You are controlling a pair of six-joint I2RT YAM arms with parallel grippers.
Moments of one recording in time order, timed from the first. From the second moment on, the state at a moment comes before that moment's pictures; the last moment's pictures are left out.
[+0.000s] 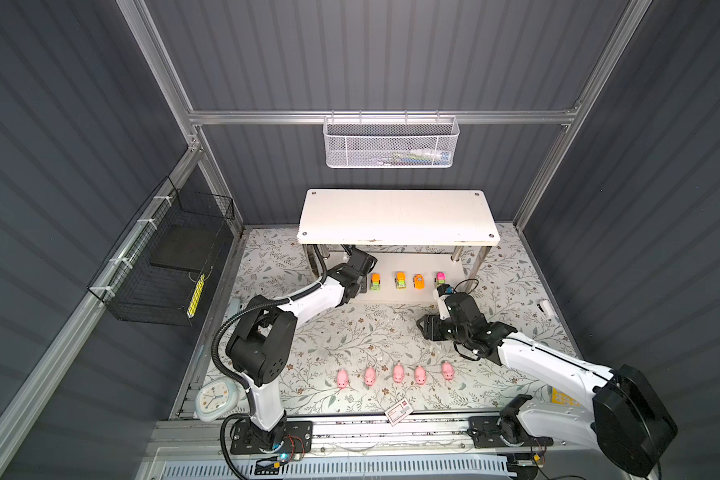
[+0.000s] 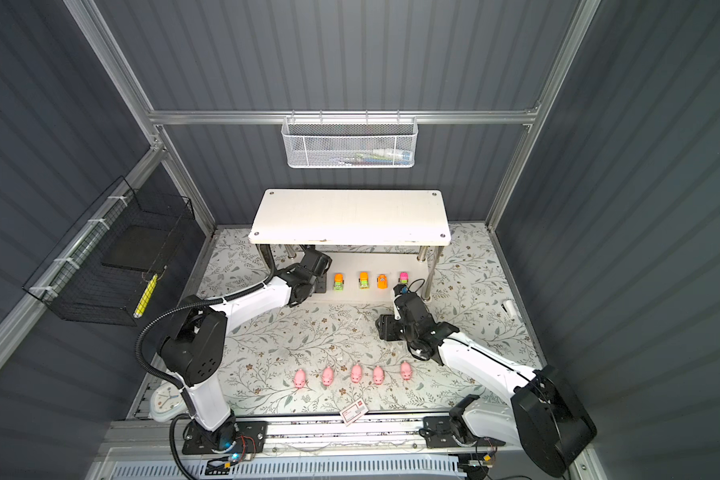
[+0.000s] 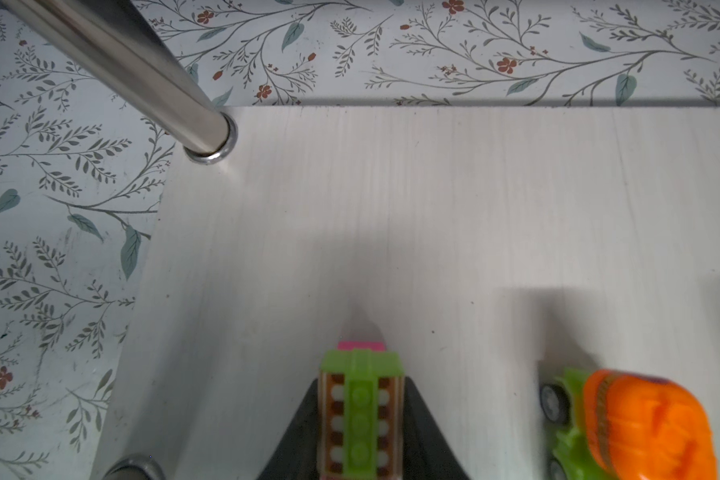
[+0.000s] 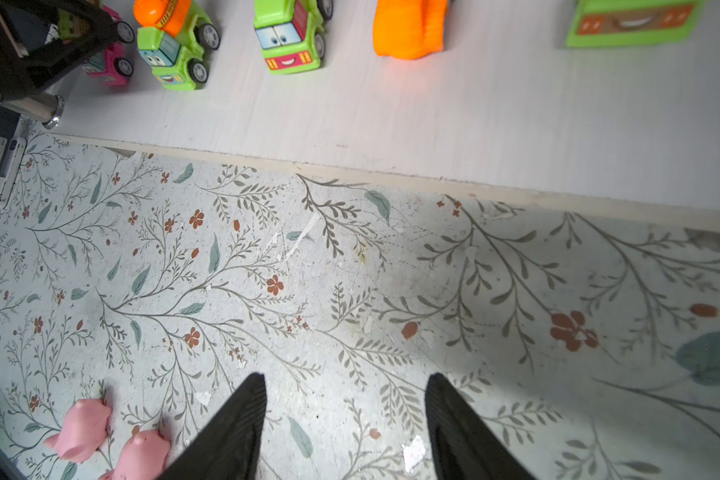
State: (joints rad) left arm -0.61 1.83 1.28 -0.38 -0.42 -0.42; right arm 0.59 1.21 0.58 -0.18 -0.05 0.49
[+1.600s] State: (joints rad) left arm -0.80 1.31 0.95 -0.34 -0.46 -0.52; right arm 0.64 0.94 0.58 -0.40 0.05 0.53
